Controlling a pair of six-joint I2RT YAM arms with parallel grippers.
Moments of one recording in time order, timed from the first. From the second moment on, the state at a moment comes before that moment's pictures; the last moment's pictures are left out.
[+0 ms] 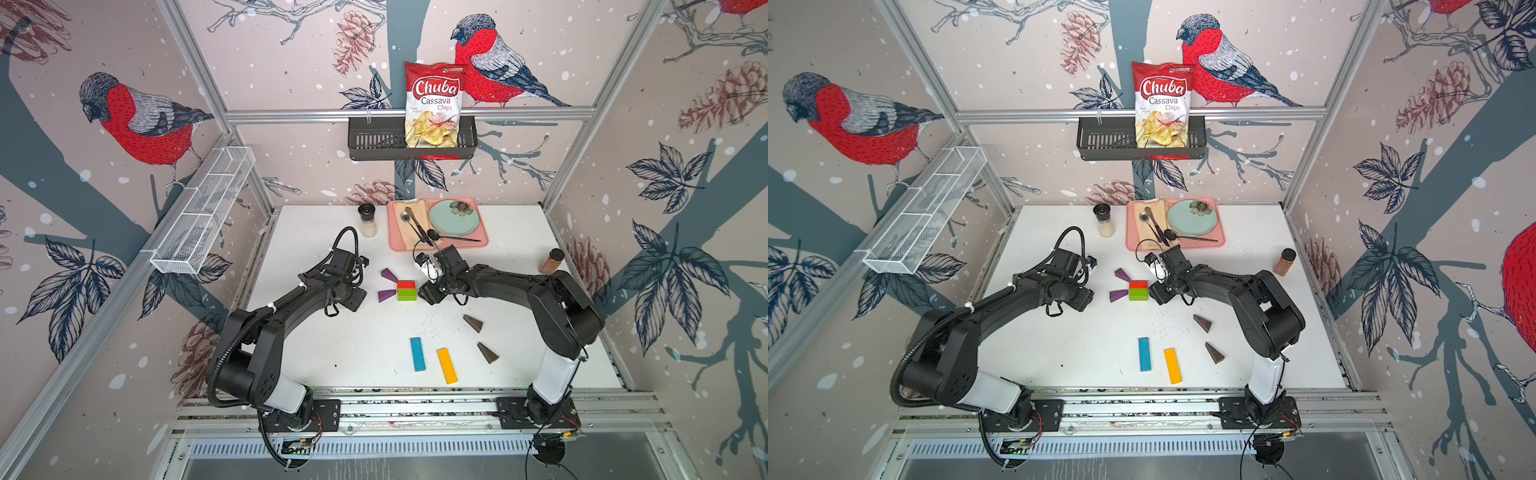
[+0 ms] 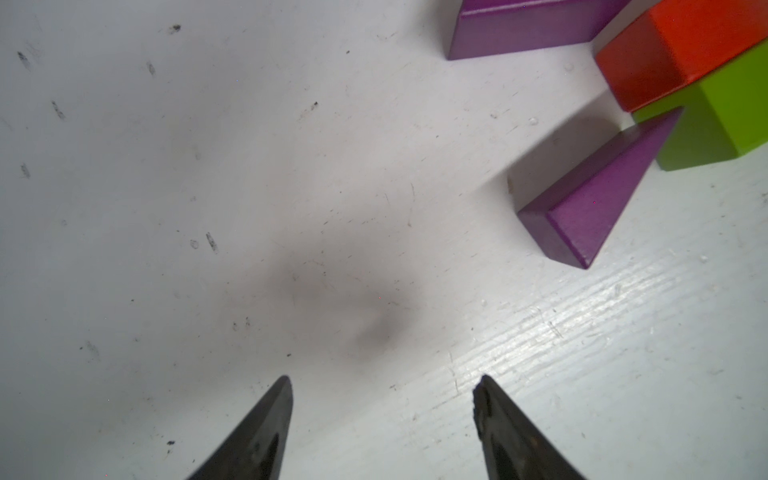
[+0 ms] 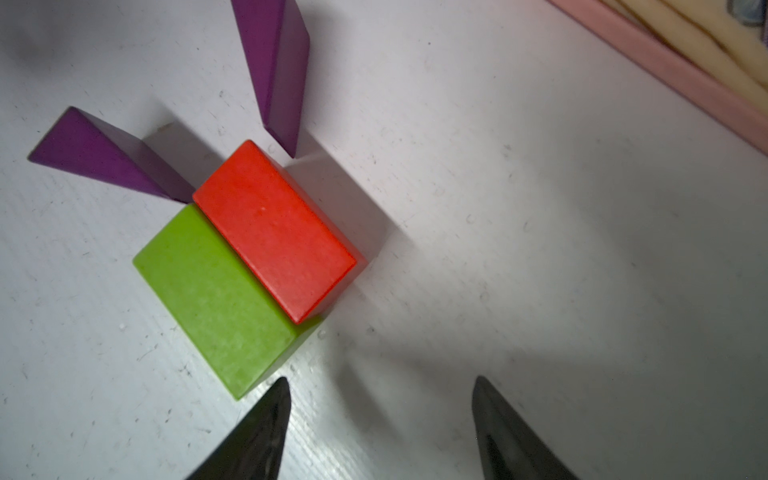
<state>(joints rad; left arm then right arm) -0.35 1.50 0.88 -0.51 0.00 0.23 0.64 1.83 1.05 -0.22 -0.18 -0.18</state>
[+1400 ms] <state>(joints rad) -0.35 1.52 0.90 -0.52 0.01 0.24 0.65 1.82 1.07 -0.22 -0.17 -0.16</state>
